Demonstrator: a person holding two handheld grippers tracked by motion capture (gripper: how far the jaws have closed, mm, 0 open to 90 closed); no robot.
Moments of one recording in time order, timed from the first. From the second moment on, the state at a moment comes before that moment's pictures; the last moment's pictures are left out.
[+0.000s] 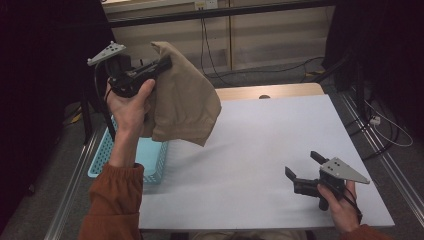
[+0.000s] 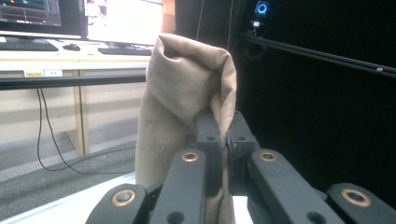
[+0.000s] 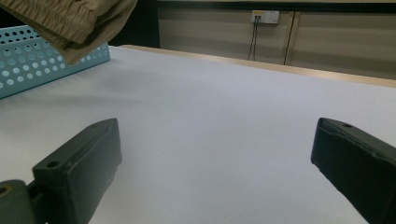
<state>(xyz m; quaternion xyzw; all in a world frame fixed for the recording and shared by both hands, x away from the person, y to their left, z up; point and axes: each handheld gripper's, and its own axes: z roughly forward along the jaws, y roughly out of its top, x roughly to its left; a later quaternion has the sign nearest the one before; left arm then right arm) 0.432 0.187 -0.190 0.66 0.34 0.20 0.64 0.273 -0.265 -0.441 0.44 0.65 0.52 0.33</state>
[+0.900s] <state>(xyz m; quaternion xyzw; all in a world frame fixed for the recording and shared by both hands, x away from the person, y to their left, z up) 0.403 0.236 -0.156 0.64 0.33 0.24 0.65 0.274 -0.264 -0.442 0.44 0.65 0.52 0.33</state>
